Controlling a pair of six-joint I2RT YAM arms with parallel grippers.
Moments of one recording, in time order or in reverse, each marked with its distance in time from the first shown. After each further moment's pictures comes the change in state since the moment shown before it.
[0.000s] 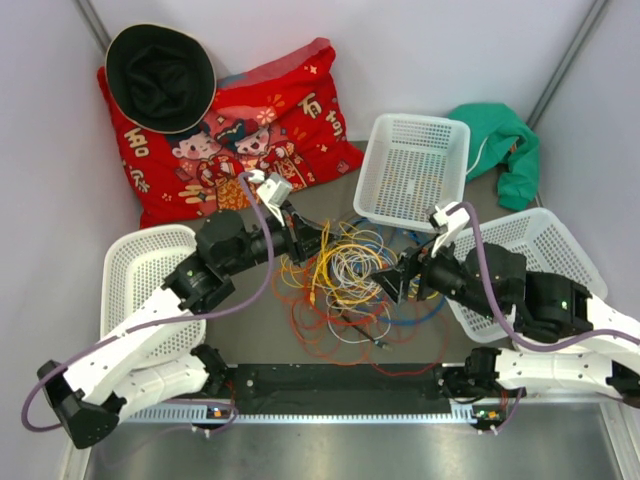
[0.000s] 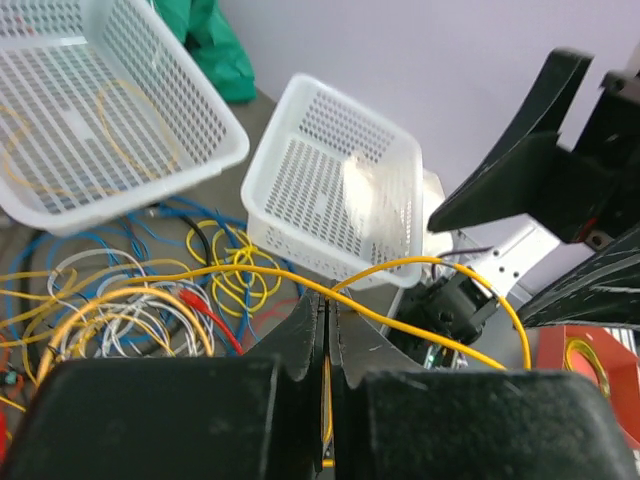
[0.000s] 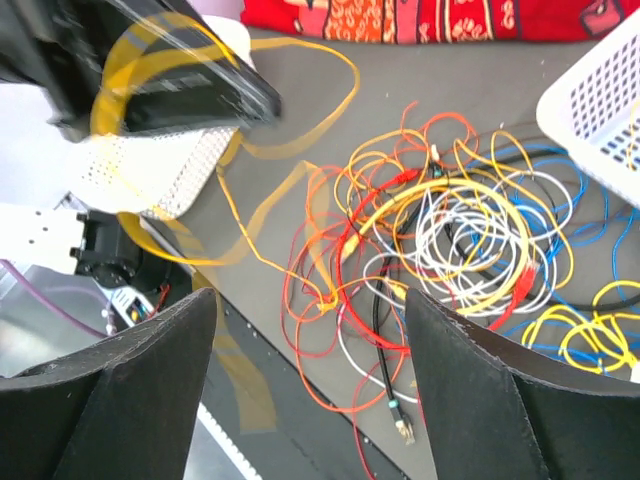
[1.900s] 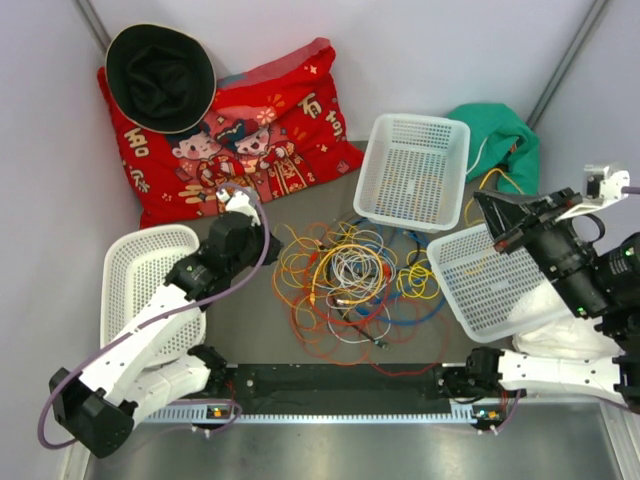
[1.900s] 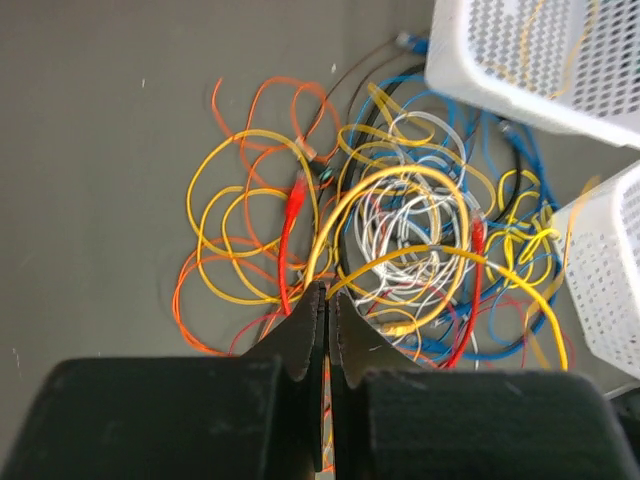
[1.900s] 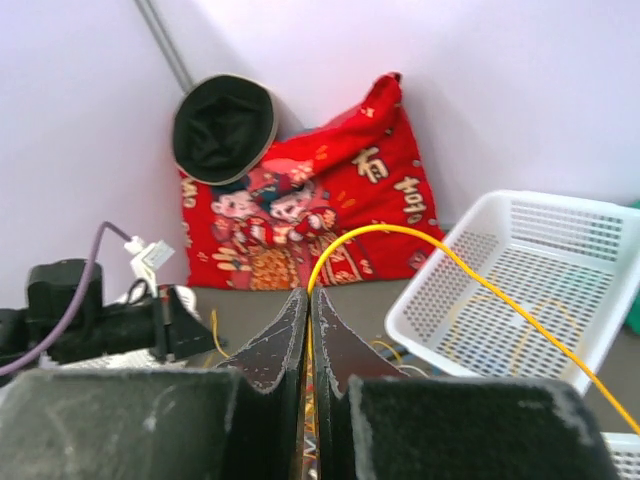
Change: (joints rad) left arm 0.207 0.002 -0.059 -0.438 -0.463 -0.107; right arm 0.002 -0.144 0.233 0.202 0.336 -0.336
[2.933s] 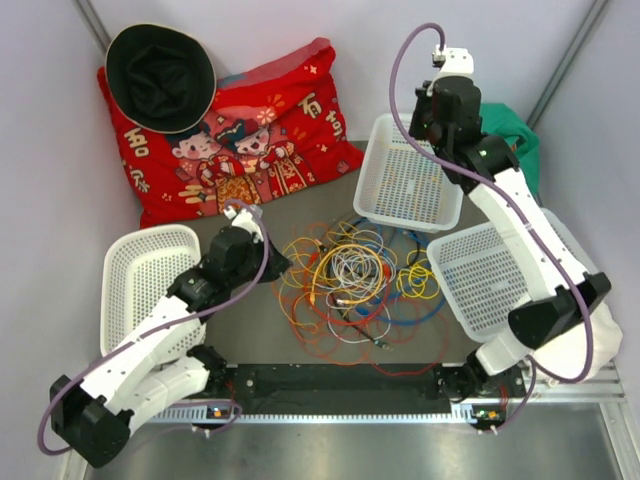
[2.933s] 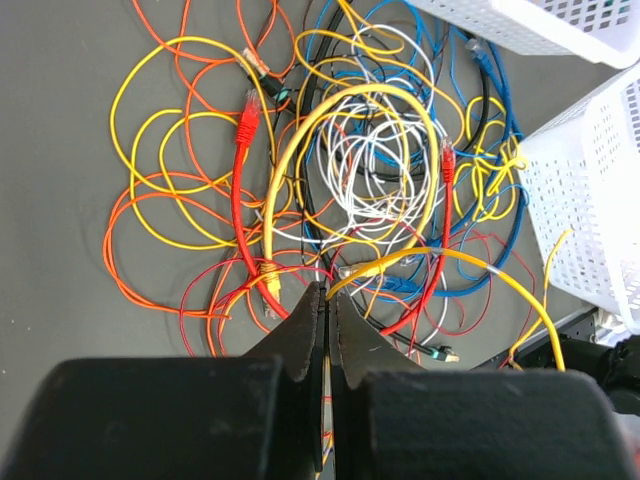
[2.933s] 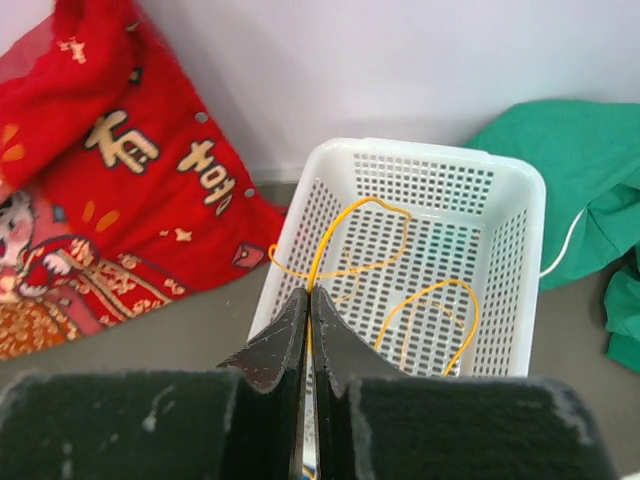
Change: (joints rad) left arm 0.003 -0.063 -0.156 0.047 0.166 -0.078; right arm -0.794 0.902 0.442 -0.065 -0.375 0.089
